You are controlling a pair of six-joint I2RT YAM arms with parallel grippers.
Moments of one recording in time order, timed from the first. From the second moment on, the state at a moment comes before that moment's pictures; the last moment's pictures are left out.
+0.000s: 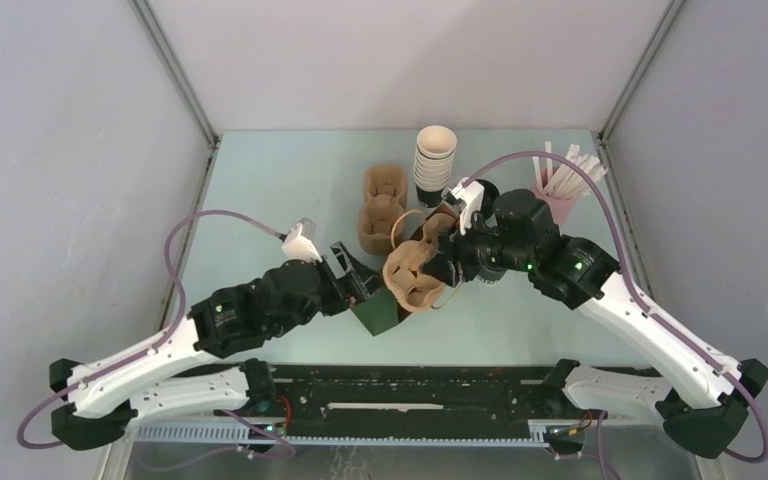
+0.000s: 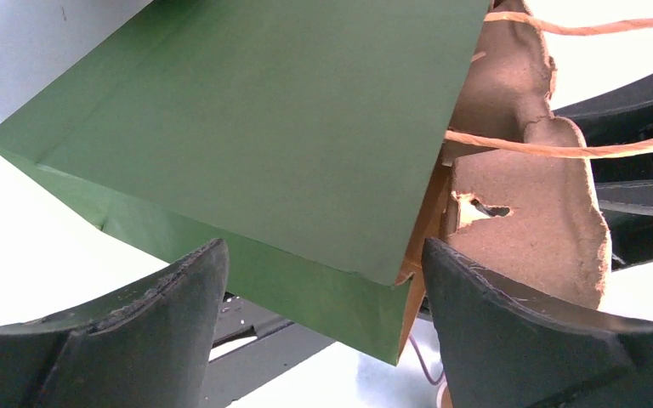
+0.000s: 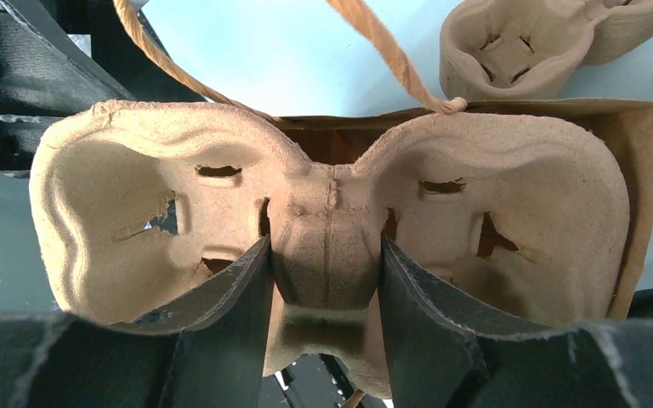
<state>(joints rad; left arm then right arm) -1.13 0.79 0.94 -0.65 -0.40 -1.20 0.79 1.05 1.20 -0.62 -0.29 0.17</state>
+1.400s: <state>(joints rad) -1.15 0.78 0.97 -0.77 -0.56 -1.14 0.98 1.21 1.30 -0.75 0.13 0.19</state>
